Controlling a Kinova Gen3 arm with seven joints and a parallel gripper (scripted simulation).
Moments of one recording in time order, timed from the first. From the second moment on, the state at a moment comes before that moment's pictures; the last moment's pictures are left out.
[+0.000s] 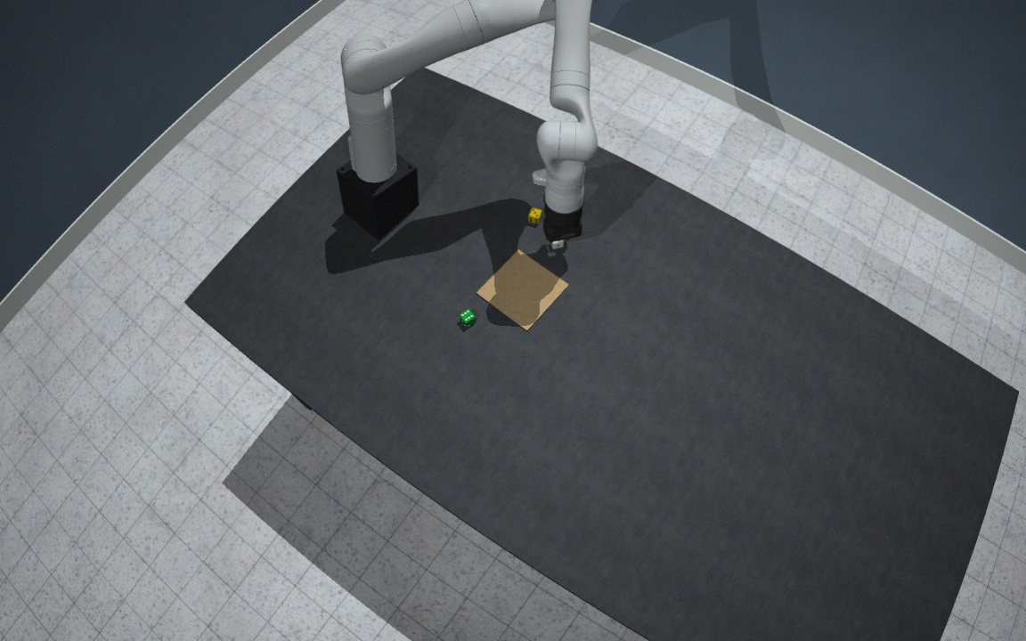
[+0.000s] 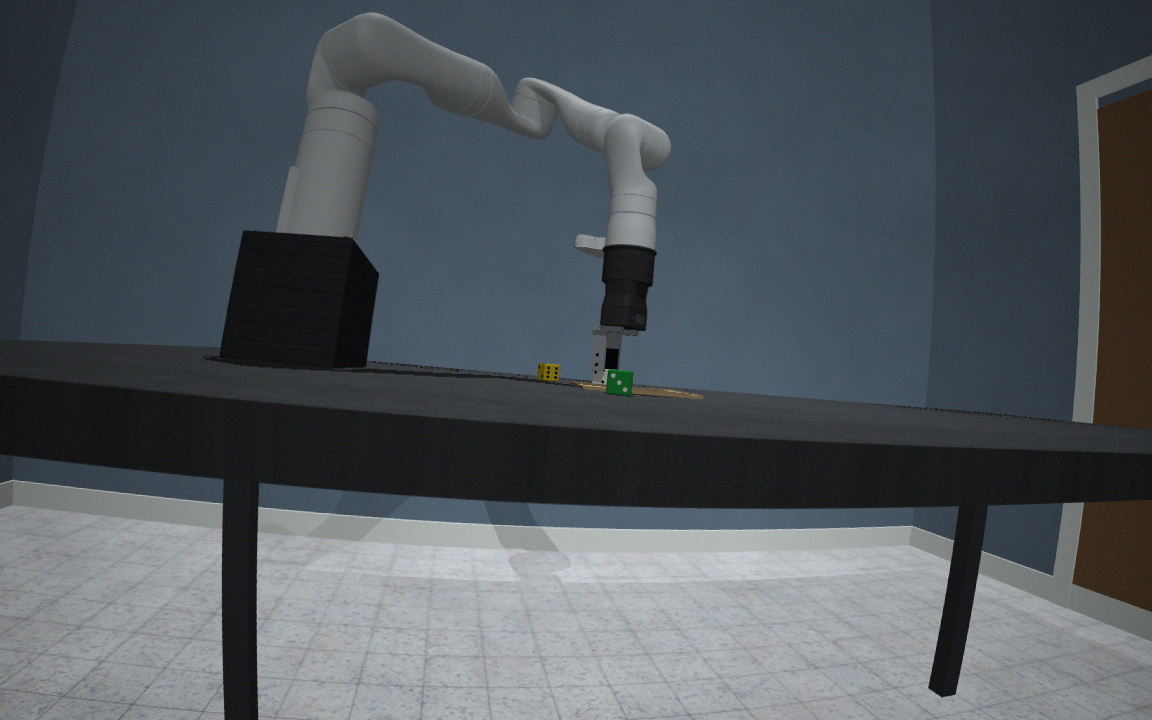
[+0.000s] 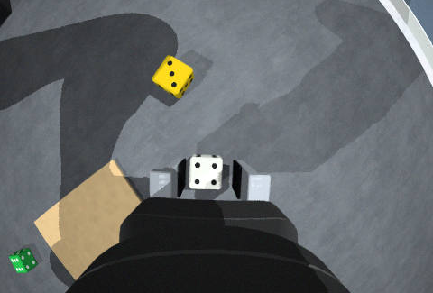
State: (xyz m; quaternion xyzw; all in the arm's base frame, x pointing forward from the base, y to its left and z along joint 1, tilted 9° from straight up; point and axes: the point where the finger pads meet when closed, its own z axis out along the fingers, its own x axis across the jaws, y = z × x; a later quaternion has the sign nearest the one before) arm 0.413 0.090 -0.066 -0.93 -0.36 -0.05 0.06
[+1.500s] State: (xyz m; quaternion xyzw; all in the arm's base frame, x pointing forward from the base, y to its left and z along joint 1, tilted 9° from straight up) arm 0.412 0.092 -0.086 -0.93 -0.36 -0.04 0.06
